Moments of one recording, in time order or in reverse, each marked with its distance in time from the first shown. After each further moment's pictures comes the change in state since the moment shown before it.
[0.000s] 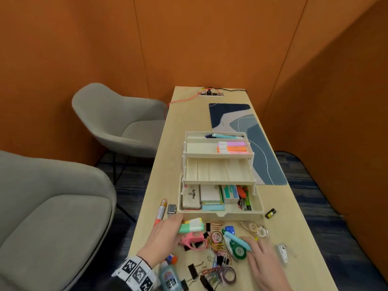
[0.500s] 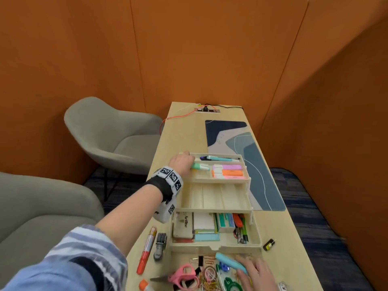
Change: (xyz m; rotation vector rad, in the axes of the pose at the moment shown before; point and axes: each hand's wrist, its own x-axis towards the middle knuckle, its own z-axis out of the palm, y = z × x) left_hand 0.238 0.026 -0.129 0.388 0.083 0.004; right_hand 0.051 0.002 -0.011 -0.093 0.143 -0.016
